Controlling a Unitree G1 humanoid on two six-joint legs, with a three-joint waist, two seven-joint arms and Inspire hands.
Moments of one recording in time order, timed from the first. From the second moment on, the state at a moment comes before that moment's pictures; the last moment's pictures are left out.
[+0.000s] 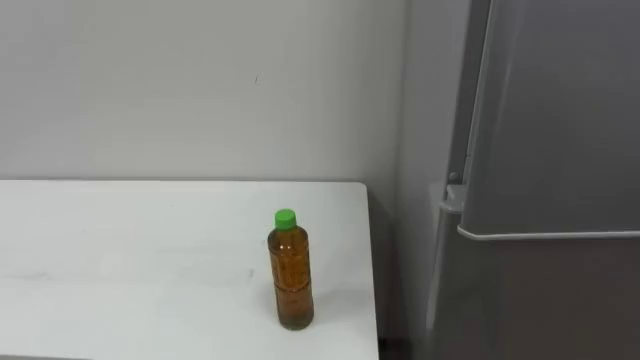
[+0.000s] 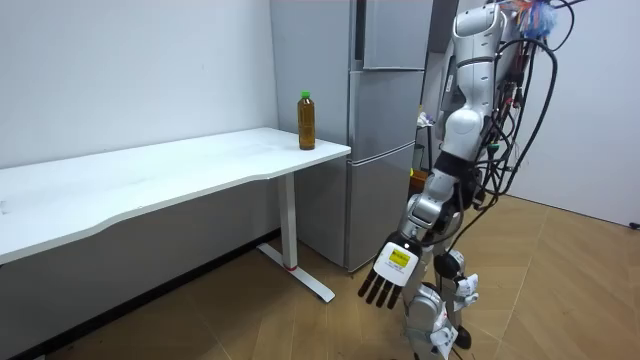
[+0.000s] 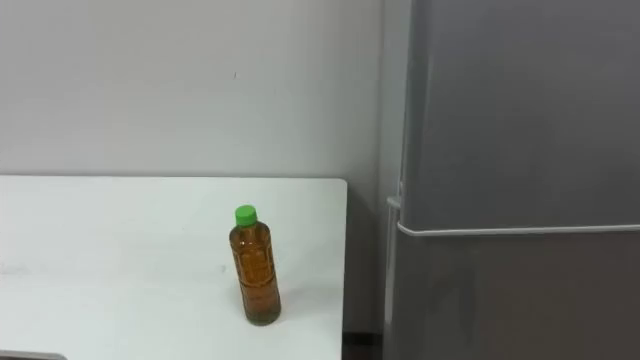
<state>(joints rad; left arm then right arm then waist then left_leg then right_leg) 0.26 0.19 0.04 1.12 -0.22 -0.05 0.08 0.20 -0.23 0.02 1.16 0.30 -0.04 -0.05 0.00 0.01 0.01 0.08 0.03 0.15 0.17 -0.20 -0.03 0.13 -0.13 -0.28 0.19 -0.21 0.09</state>
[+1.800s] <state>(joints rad) 0.13 0.25 0.27 0.12 -0.30 -0.19 0.42 0.20 -0.23 -0.14 1.15 0.12 -0.11 0.02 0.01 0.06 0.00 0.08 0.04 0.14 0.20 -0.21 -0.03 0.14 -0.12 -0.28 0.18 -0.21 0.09</state>
